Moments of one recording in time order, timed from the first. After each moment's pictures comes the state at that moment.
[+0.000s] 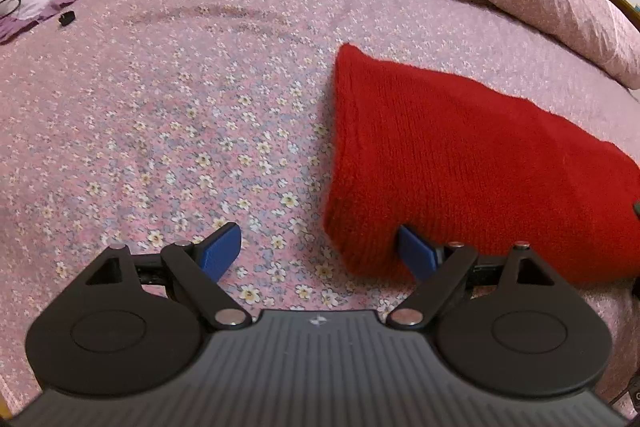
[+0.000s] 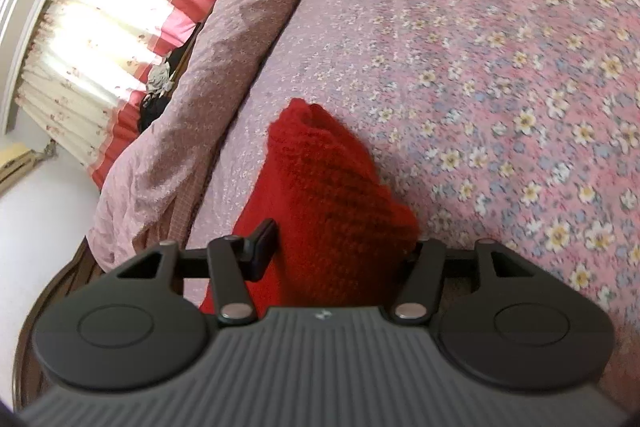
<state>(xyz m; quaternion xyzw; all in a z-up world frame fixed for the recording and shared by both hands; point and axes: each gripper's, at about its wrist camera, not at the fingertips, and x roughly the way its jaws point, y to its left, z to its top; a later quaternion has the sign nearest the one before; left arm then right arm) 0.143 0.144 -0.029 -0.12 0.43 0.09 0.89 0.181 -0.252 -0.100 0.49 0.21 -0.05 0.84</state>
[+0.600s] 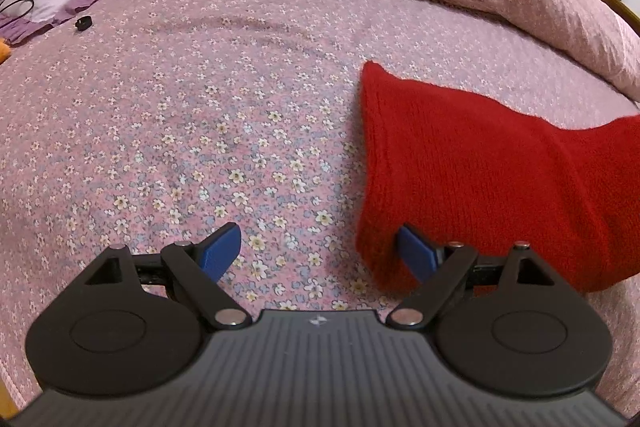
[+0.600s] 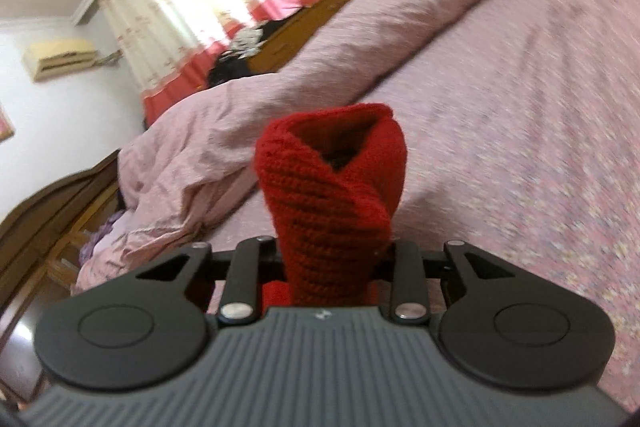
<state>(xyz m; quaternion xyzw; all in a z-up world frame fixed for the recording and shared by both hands) 0.140 0.167 -0.025 -0.12 0.42 0.10 0.90 0.192 -0.201 -0.006 0.32 0.17 0.05 0.93</state>
